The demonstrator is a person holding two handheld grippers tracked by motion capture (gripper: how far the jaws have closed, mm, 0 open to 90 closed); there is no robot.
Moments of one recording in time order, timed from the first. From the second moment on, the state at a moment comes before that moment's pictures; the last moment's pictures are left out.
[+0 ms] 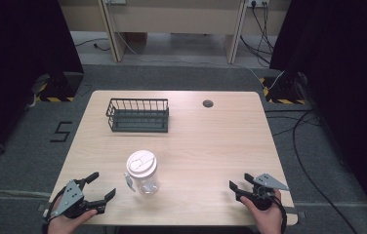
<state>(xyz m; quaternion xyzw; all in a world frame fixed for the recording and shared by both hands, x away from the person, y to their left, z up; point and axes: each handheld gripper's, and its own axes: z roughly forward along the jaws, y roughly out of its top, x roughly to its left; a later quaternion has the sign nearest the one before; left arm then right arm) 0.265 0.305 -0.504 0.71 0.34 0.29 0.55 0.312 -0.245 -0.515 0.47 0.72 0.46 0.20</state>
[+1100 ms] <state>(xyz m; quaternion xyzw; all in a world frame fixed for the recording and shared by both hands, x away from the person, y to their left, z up) 0.275 0.254 -0.503 0.74 0.29 0.24 0.56 0.312 -0.245 -0.515 0.47 0.72 0.46 0.20</state>
